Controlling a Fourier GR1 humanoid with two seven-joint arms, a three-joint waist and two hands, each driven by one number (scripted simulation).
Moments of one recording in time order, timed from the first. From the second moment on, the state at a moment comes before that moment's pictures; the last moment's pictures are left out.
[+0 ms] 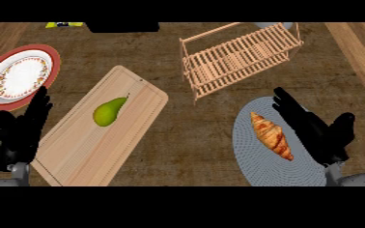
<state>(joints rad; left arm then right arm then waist) 0.00 0.44 -0.01 -1.45 0.16 0.23 0.16 -0.06 -0.50 0.27 -1.54 -0.43 0.02 0.13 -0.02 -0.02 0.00</state>
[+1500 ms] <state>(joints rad) -0.07 0.30 -0.06 -1.64 0.13 0.28 0.11 -0.61 -0.87 0.56 -1.92 0.11 0.76 0.06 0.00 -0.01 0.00</state>
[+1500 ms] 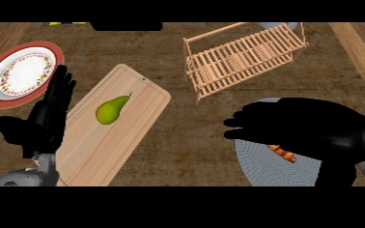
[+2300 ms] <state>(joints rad) -0.05 0.29 -0.05 -1.69 0.12 0.26 0.14 -0.49 -0.78 0.92 -2.03 0.80 0.66 0.33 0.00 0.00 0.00</state>
